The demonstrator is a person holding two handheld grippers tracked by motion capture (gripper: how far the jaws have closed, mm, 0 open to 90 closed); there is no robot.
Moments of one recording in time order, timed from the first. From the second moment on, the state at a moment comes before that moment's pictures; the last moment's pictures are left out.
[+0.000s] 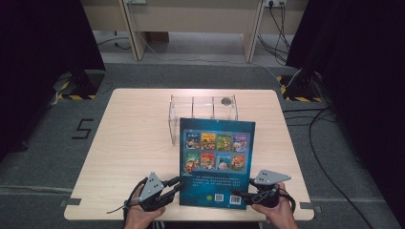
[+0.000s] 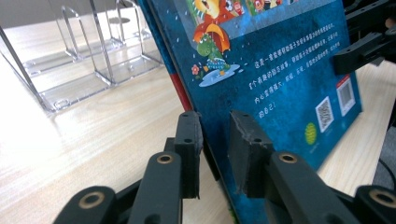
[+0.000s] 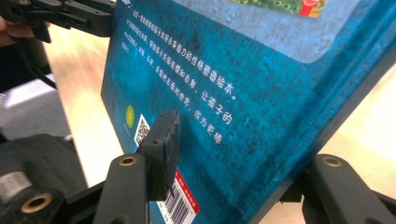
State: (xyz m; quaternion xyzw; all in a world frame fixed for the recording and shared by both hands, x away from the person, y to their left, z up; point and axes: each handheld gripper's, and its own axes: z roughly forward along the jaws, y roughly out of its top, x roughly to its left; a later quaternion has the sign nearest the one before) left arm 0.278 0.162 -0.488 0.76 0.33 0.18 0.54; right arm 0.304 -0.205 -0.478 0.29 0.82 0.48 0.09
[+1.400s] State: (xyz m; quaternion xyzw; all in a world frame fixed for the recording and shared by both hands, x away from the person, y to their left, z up) left arm 0.294 0.172 -0.494 0.71 0.40 0.16 0.56; right arm 0.279 -0.208 -0.464 0.18 0.81 0.54 0.15
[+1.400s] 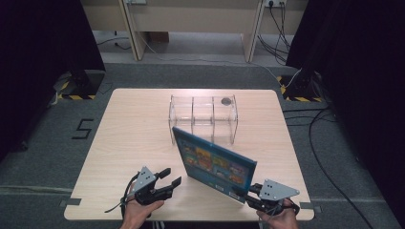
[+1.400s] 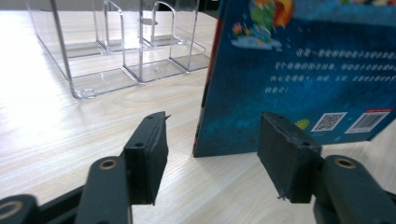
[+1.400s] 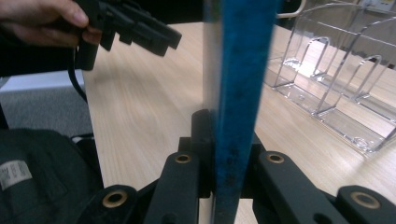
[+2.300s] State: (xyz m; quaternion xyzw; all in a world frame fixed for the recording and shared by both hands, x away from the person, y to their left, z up) left arm 0.321 0.148 -0.504 0.72 0.35 0.13 0.58; right arm 0.281 -0.211 -0.472 0.20 0.81 0.53 0.15
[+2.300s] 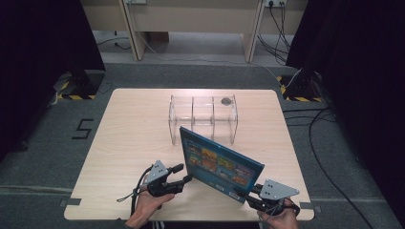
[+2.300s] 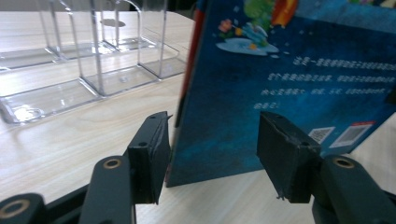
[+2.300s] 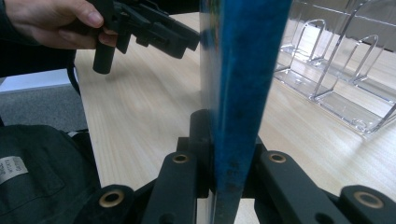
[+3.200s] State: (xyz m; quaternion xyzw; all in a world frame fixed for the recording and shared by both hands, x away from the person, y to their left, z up) left arm 0.326 0.150 -0.504 0.71 0.37 0.10 0.59; right arm 0.288 -0.182 -0.474 0.21 0.79 0.56 0.17
